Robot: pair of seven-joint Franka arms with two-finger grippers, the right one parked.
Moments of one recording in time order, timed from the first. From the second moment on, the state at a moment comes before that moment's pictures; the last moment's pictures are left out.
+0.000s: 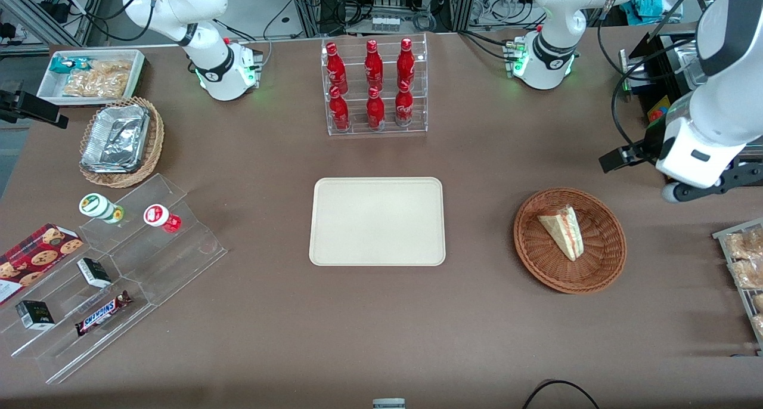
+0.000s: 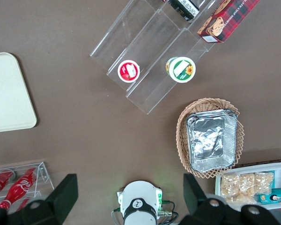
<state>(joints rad) 0.04 0.16 -0.20 -1.46 0.05 1.40 -0.43</state>
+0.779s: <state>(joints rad) 0.04 0.38 -0.19 -1.68 0.05 1.84 -0.56</state>
